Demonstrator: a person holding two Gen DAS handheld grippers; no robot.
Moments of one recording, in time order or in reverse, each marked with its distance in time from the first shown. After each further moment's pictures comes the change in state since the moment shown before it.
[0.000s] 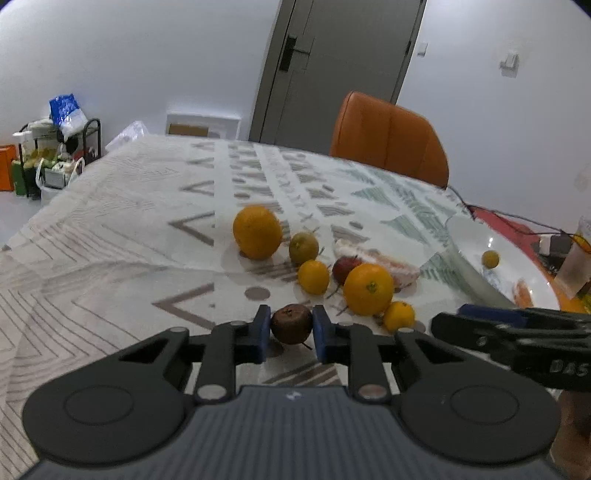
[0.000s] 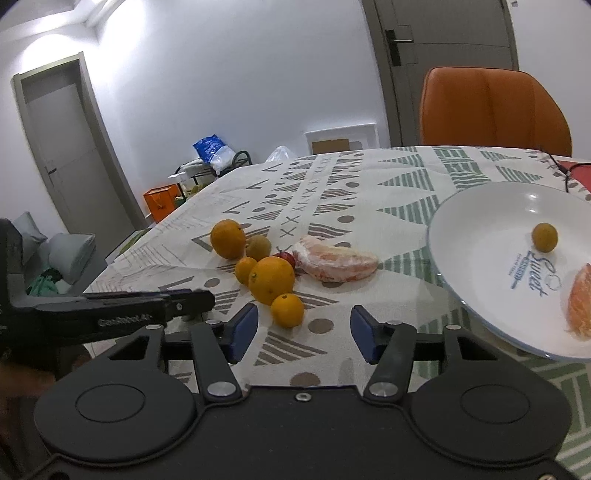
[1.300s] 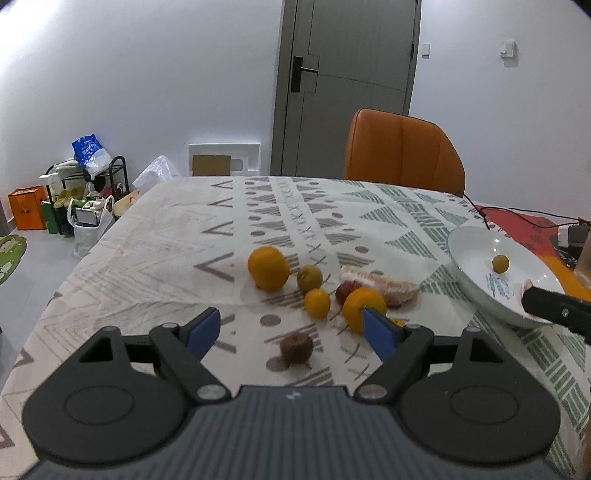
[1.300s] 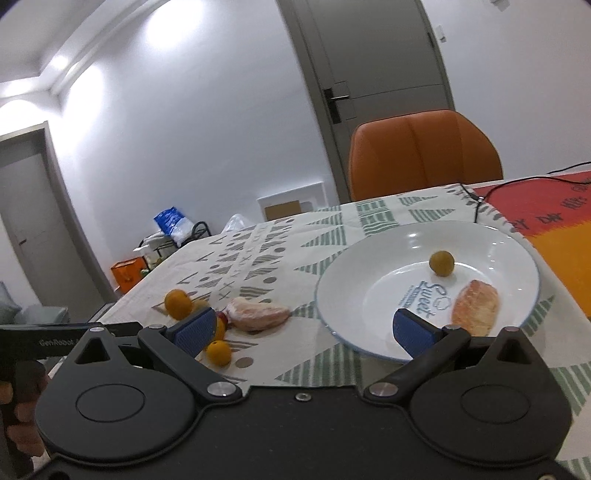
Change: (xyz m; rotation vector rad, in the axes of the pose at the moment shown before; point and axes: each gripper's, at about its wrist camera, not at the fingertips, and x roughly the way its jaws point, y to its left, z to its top) left arm -0.033 -0.029 0.012 0.086 -0.040 0.131; right arm -0.064 -0.049 -0.009 0.113 -0.223 -0.113
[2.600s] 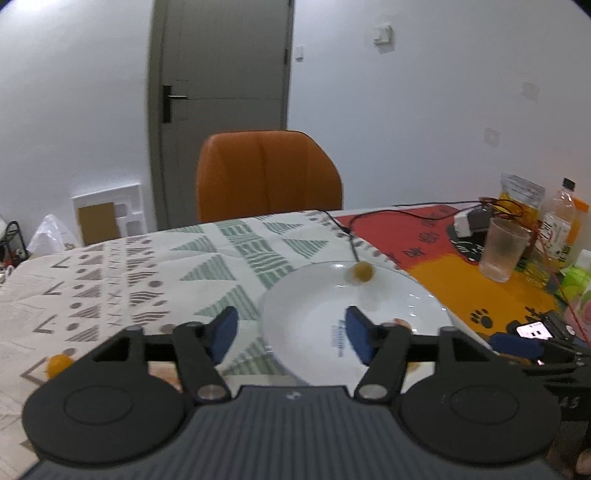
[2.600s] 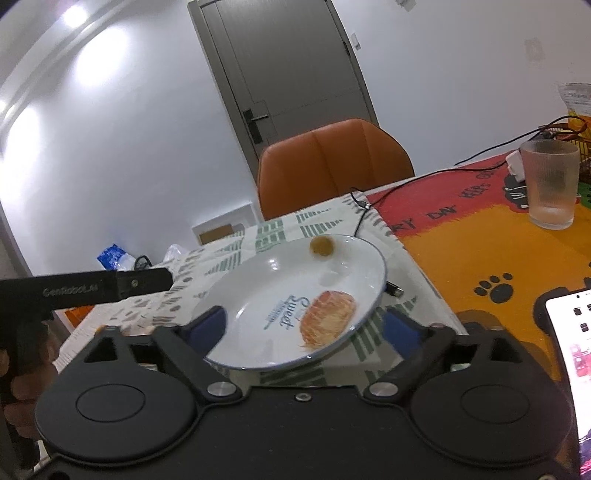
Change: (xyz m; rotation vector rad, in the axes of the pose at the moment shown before) left arm 0.029 -0.148 0.049 0.206 -0.066 -0.279; right arm -0.045 -0.085 0.003 0.146 -0.067 -0.184
